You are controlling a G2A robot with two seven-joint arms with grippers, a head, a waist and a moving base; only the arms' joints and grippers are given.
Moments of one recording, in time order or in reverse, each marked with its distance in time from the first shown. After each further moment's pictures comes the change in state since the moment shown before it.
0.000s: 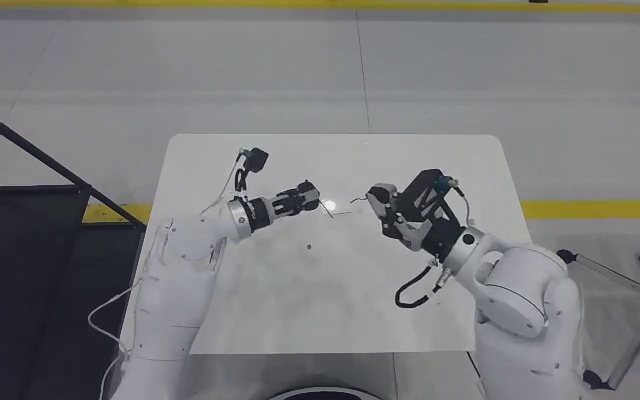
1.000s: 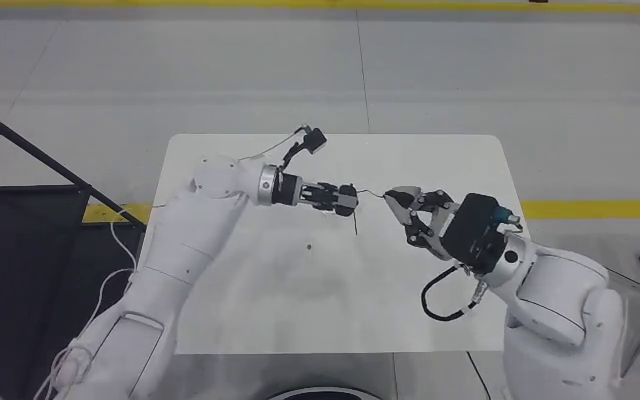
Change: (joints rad) left arm -0.489 0.067 0.414 0.509 -0.532 -0.247 -0.371; right arm -0.029 0.064 0.110 -0.047 0.025 -0.276 -0.276
